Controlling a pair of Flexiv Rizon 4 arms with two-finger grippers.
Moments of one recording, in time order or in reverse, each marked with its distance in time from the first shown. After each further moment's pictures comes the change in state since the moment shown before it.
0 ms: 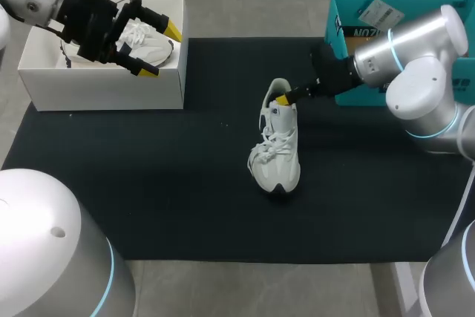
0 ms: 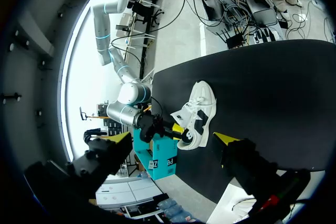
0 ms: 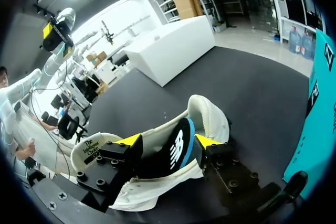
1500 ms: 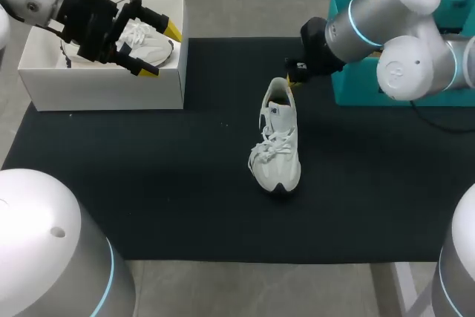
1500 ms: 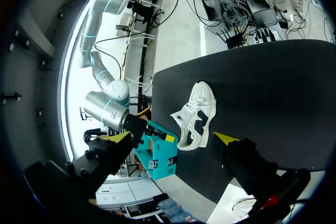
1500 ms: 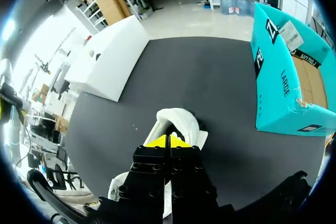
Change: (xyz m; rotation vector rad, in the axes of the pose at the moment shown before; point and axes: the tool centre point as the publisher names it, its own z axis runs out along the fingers) left arm 0.000 0.000 0.000 0.000 0.000 0.000; right arm -0.003 0.034 -0.024 0.086 -0.448 0.467
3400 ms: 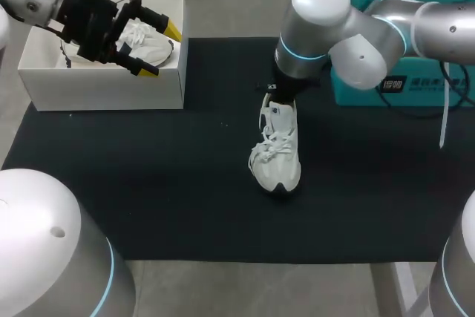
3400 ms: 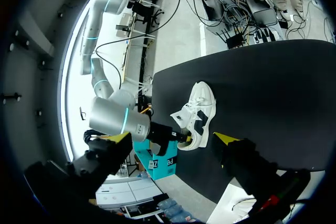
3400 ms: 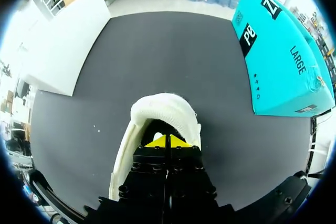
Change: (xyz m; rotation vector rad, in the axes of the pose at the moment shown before) left arm 0.000 0.000 0.000 0.000 0.000 0.000; right arm -0.019 -0.023 0.072 0.107 -0.351 0.058
